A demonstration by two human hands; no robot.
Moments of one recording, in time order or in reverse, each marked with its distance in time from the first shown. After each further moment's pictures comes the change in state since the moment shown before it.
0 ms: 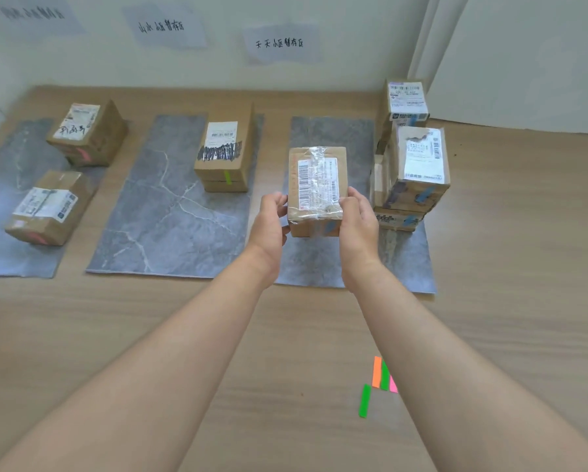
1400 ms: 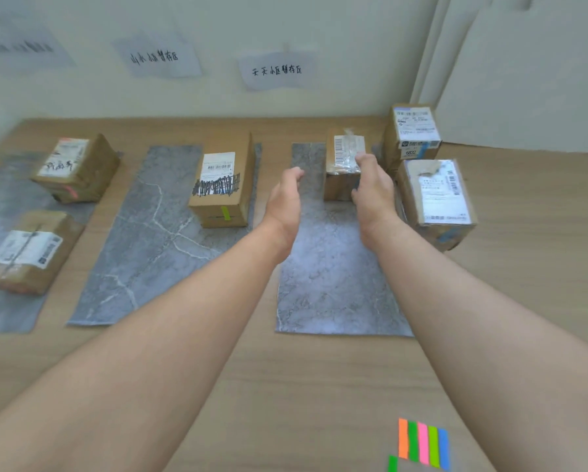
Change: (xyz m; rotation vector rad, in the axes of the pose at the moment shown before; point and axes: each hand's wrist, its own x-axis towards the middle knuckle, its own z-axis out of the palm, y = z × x) left_hand 0.085 0.058 0.027 0.155 -0.071 0.105; right_hand 0.108 -0.060 0.031 0.015 -0.053 -0.076
